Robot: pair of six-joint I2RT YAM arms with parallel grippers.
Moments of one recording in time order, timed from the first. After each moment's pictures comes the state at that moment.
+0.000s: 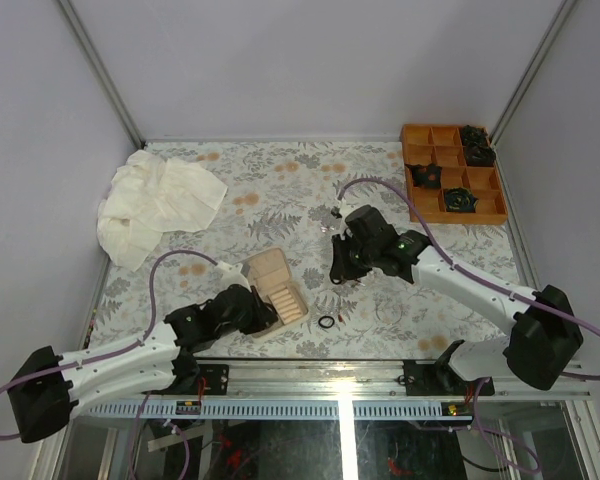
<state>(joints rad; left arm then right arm) -0.96 0.79 0.30 -0.24 -0.15 -1.10 0.75 1.34 0.98 -0.53 -0.15 0.46</state>
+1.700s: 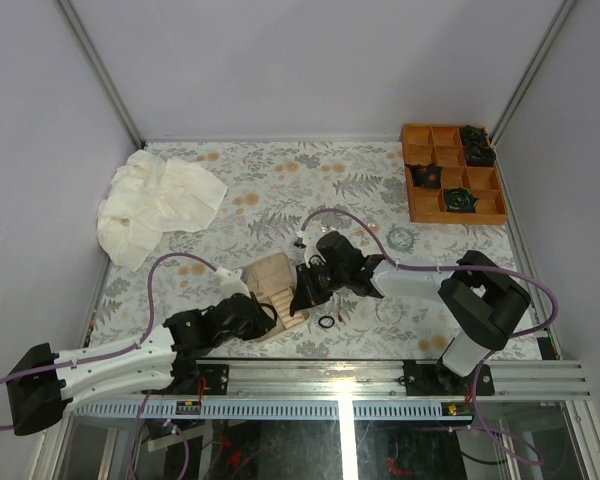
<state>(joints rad) -1.06 0.76 0.28 -0.30 -0.25 -1.16 0.87 1.66 0.81 0.08 -0.54 0.57</state>
